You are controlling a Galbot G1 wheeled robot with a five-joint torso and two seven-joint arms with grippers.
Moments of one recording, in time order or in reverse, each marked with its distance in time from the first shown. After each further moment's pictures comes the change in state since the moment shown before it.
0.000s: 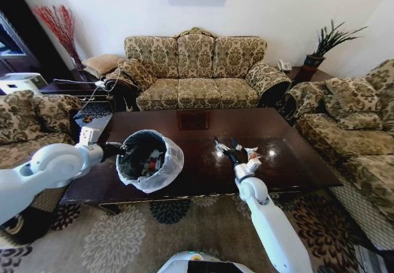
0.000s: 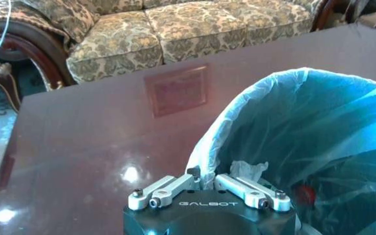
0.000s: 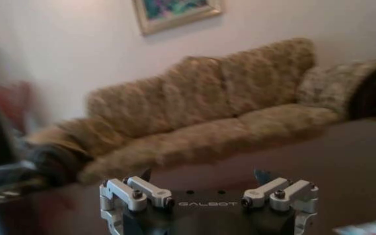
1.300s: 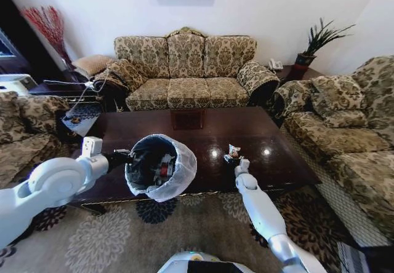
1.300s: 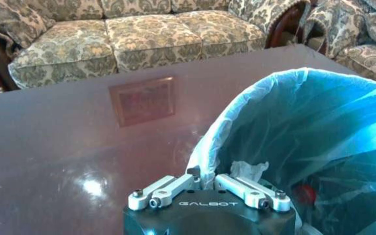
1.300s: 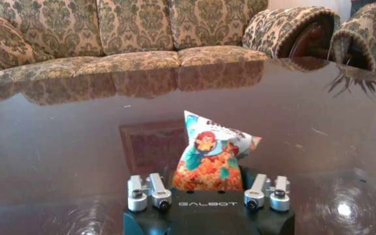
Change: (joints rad) left arm 0.011 -0.127 -0.004 -0.129 0.026 0.003 0.001; right arm 0.241 0.065 -0.046 -0.539 -0.153 -0.003 0.040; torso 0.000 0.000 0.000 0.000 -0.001
